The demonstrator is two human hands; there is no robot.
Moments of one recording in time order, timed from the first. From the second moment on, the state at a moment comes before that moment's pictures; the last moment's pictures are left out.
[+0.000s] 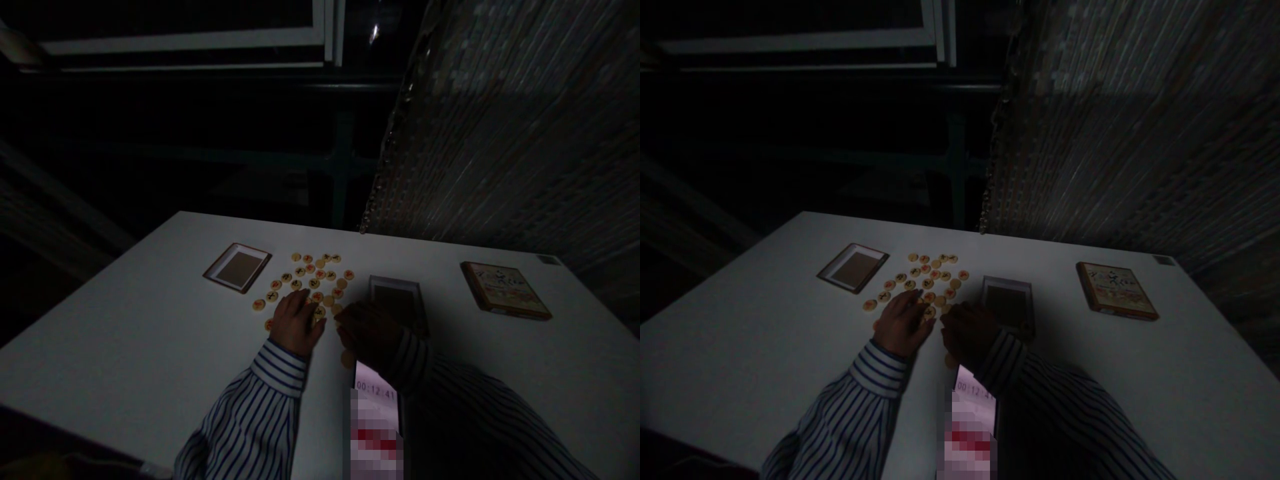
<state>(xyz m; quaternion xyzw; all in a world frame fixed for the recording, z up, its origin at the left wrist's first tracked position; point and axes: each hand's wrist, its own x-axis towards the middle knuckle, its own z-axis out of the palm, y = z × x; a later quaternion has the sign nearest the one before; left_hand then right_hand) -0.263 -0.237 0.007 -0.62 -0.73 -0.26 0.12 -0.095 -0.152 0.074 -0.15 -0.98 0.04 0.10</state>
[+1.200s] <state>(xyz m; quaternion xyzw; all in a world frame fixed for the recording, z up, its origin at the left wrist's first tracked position) -0.255 -0.237 0.034 -0.61 -0.70 -0.36 0.14 -0.092 -0.150 0.079 -0.16 -0.98 0.04 0.09</state>
